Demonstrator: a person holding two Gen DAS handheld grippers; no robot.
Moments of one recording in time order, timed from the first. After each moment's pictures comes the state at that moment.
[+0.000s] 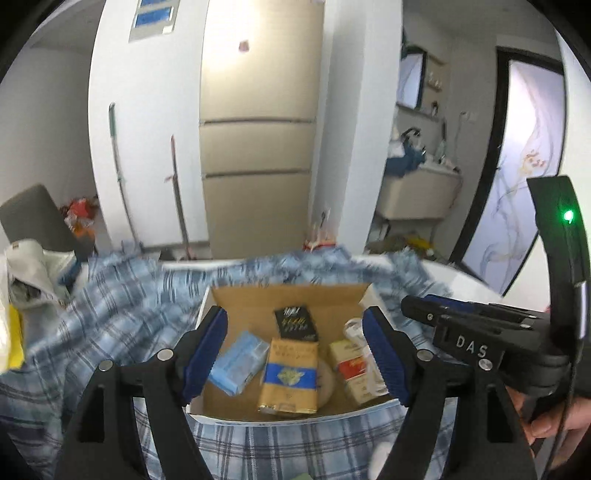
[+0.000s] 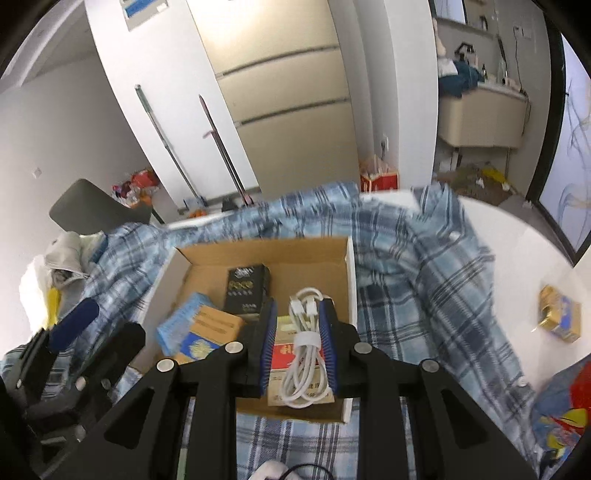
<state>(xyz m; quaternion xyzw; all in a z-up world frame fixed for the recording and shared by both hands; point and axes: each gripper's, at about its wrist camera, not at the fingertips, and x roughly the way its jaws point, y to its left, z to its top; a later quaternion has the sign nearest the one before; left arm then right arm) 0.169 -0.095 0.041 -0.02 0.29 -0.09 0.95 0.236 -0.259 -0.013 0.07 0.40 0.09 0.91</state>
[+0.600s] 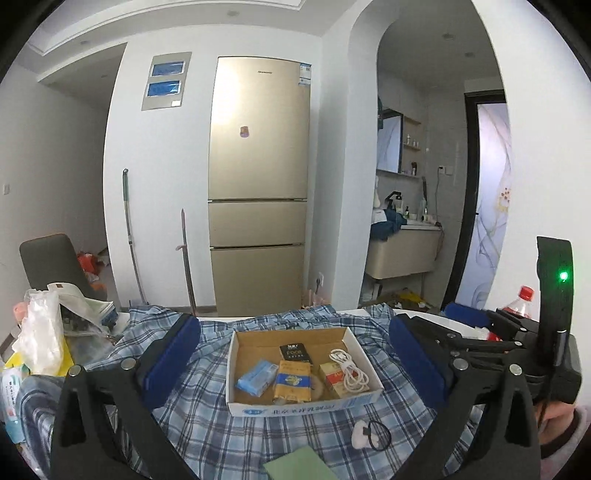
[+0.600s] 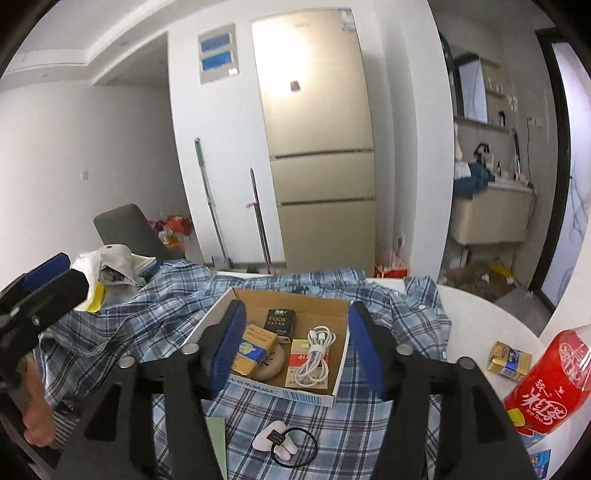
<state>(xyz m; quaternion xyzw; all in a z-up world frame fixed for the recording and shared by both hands) 0.026 -0.066 0.100 -0.01 0.15 -0.09 0.98 0.109 -0.268 0.042 0.01 0.22 0.15 0.96</state>
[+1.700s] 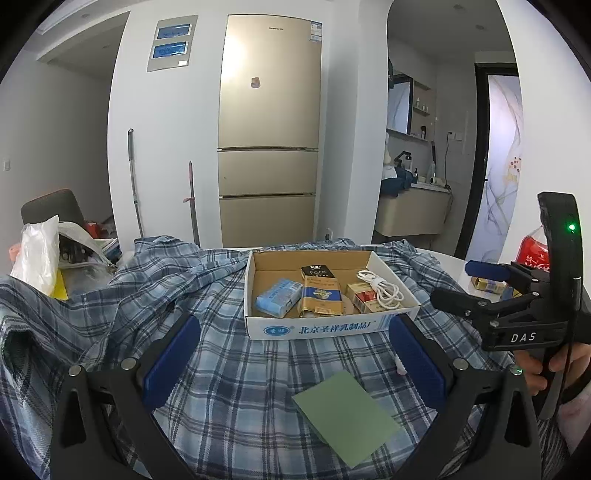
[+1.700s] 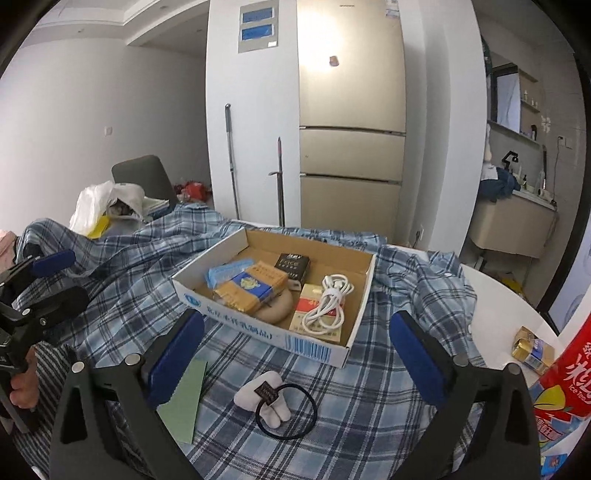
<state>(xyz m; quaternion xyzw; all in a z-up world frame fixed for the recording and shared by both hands) 0.027 -0.035 -0.013 -0.01 0.22 -0.08 0.97 0.108 -0.255 -0.041 -0.06 0.26 0.20 0.94</state>
